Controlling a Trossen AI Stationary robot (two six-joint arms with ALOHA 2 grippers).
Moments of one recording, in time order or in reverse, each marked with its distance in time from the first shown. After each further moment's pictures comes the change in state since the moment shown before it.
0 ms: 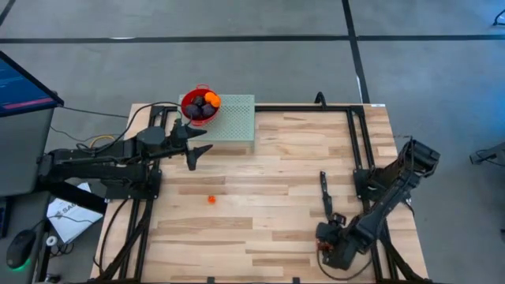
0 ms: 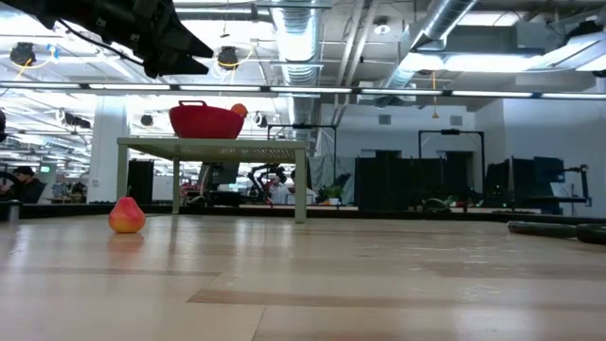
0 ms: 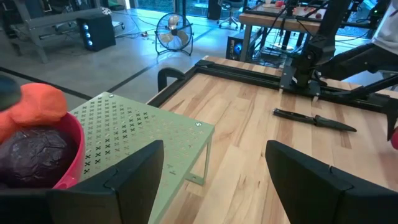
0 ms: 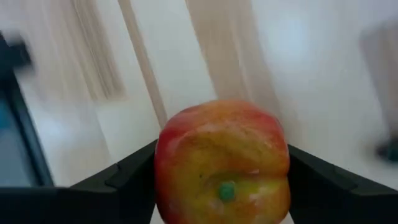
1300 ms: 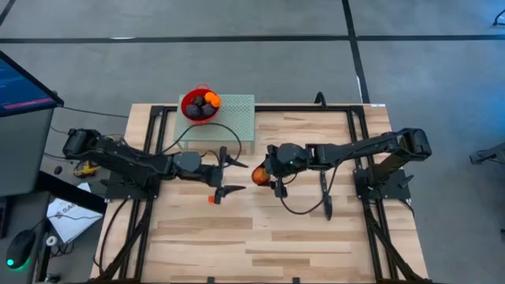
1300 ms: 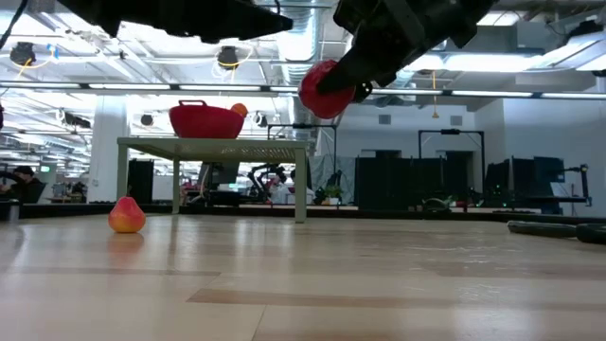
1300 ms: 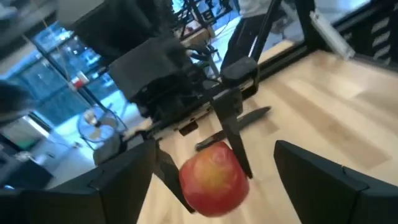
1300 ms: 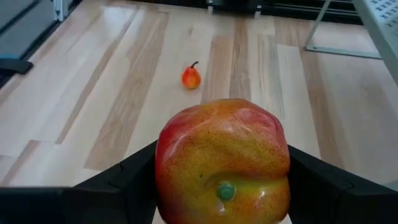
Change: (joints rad) left arm -0.323 0.593 0.104 0.585 0.131 0.596; right arm -0.919 -0.058 0.092 0.572 -0.320 -1.356
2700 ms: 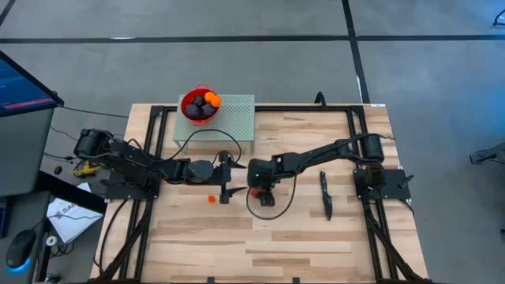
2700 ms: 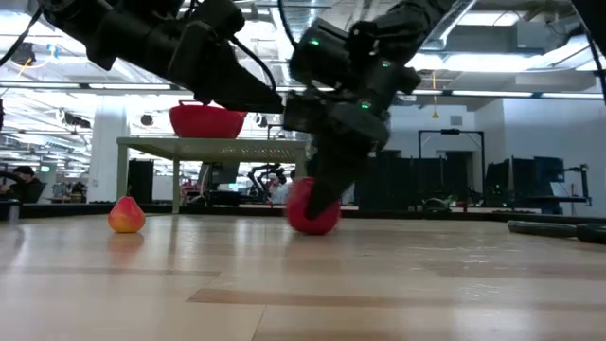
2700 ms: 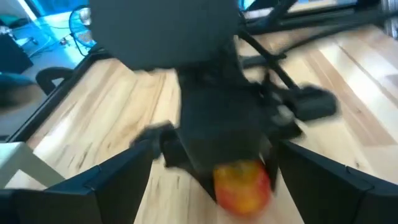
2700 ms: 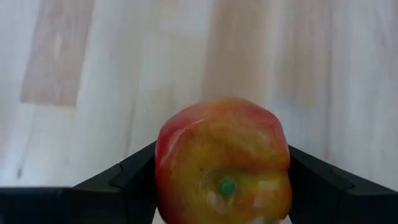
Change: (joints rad) left arm 0.000 0.150 -0.057 -0.010 -0.153 -0.401; right arm -0.007 0.455 0.283 -0.317 -0.065 0.061
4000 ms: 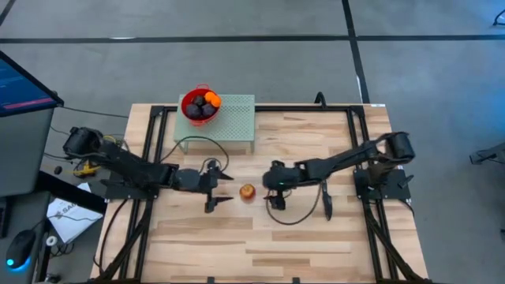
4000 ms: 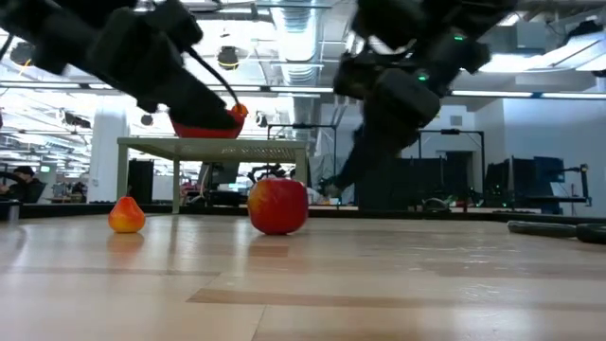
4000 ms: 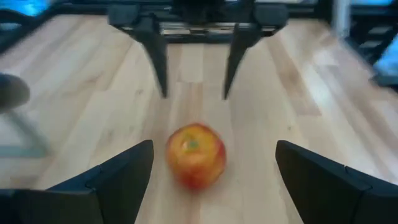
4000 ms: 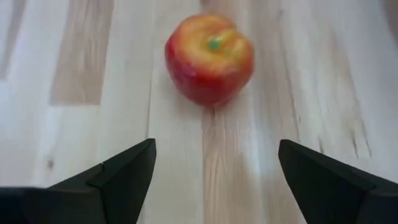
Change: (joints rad) left arm -0.098 -0.153 -0.162 -0.056 0.006 -0.224; right arm 0.104 -0.273 -0.299 0.214 0.219 0.168
